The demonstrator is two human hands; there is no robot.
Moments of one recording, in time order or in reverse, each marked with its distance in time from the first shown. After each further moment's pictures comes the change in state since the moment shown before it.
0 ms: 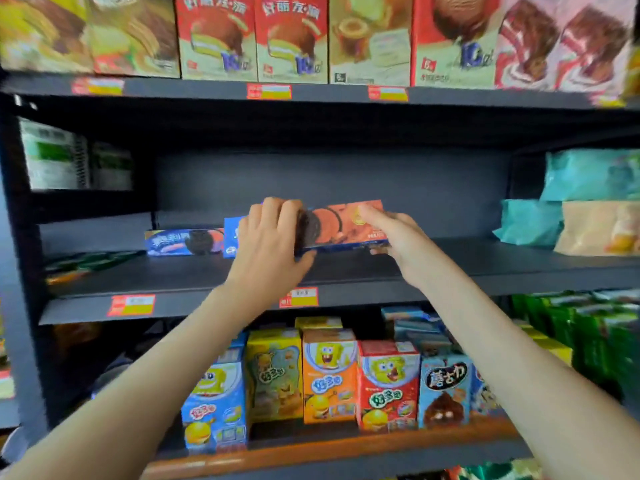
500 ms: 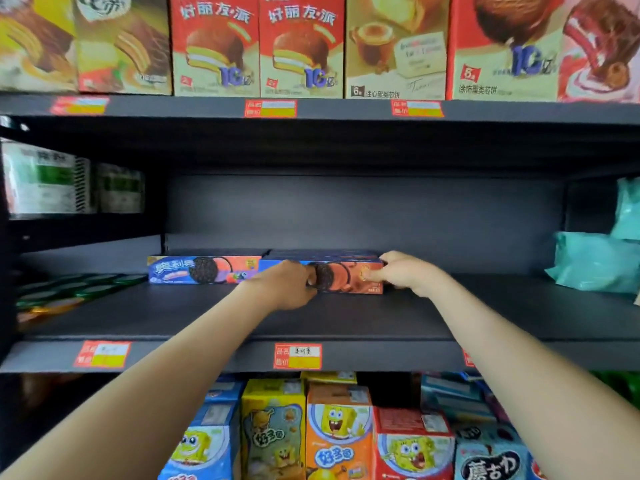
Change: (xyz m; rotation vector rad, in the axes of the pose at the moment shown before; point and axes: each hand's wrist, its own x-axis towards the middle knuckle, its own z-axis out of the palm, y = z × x) left_hand 0.052 -0.041 0.087 0.054 -0.879 -0.199; right_hand 0.141 0.061 -0.011 -0.703 -0.281 0.186
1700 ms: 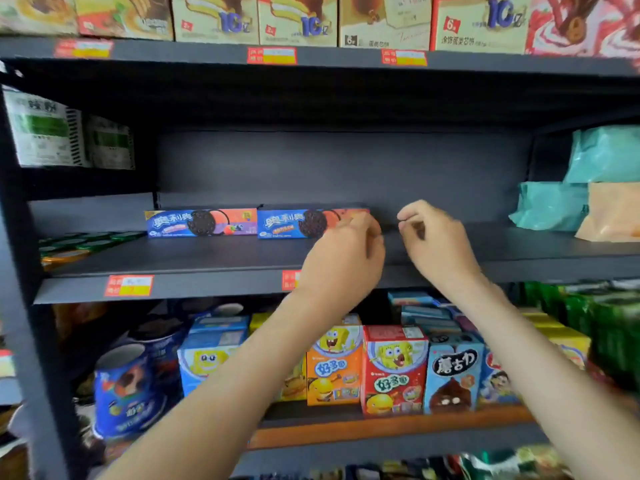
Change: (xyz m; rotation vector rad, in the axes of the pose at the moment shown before) left_hand -0.112 0.102 -0.001 -0.585 0.577 0.202; right_hand -0.163 0.002 0.016 -0.179 0.714 -0.438
